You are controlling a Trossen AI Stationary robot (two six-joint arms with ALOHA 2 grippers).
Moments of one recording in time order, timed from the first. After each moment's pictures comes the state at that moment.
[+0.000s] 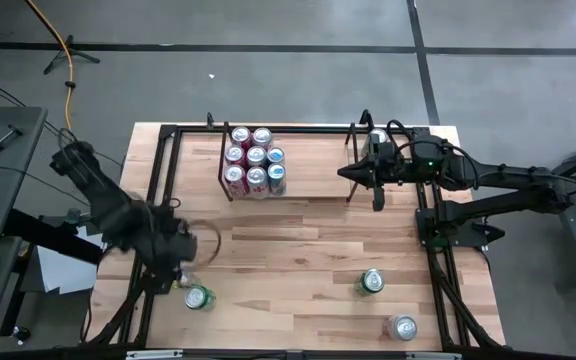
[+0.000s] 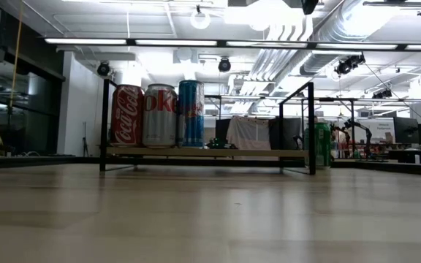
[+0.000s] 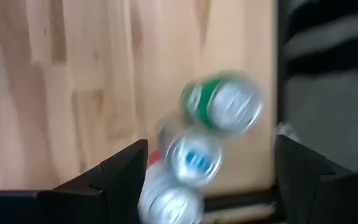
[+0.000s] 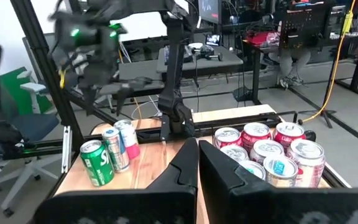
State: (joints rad) left arm -0.76 1.19 1.24 -1.28 -0.04 -0.73; right arm -0.12 0.92 0.90 -0.06 -0.10 0.09
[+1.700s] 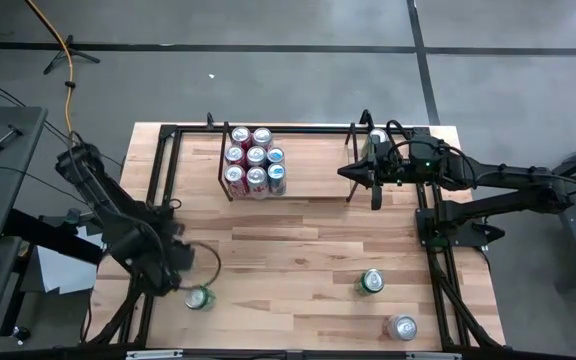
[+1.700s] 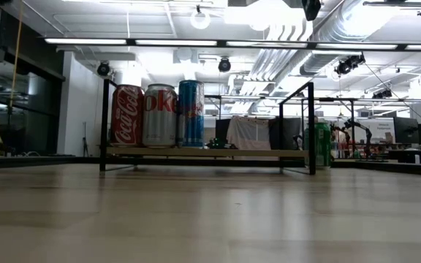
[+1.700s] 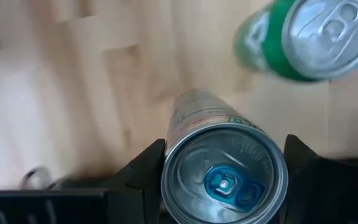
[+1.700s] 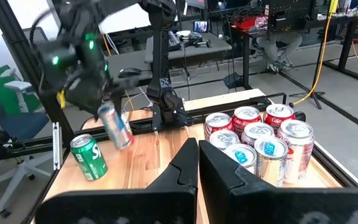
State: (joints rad) left arm -0.85 1.25 1.12 -1.38 -0.11 -0.70; right arm -0.12 0.92 0.90 -0.12 -0.06 0.13
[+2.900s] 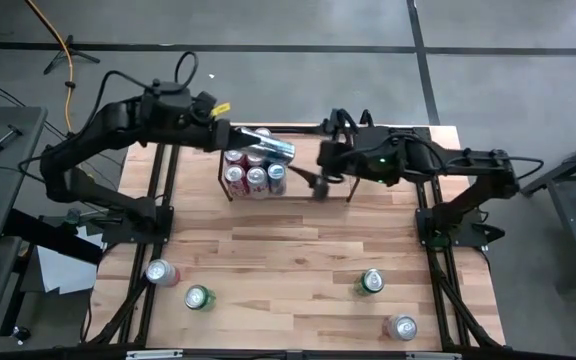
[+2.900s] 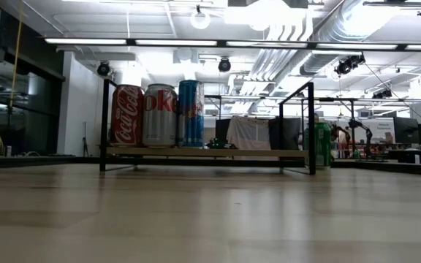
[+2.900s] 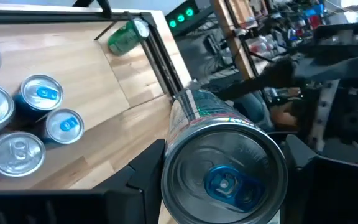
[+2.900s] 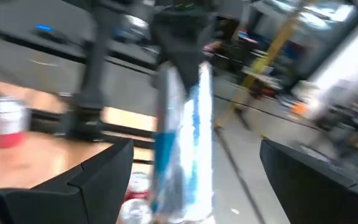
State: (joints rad) left arm 0.24 1.25 1.71 -0.92 0.04 -1.01; right arm 0.08 1.52 1.77 -0.44 0.43 -0.39
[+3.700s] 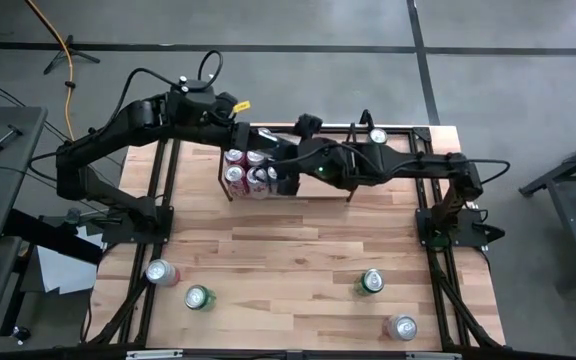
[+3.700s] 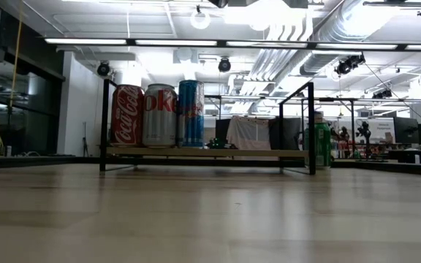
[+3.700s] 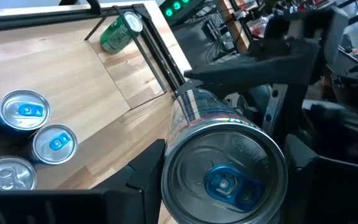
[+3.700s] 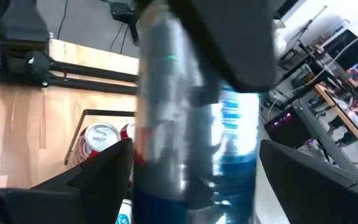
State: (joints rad) left arm 0.28 1.34 1.71 -0.85 0.11 -0.90; right arm 0.05 1.79 1.98 -0.63 0.63 -0.31
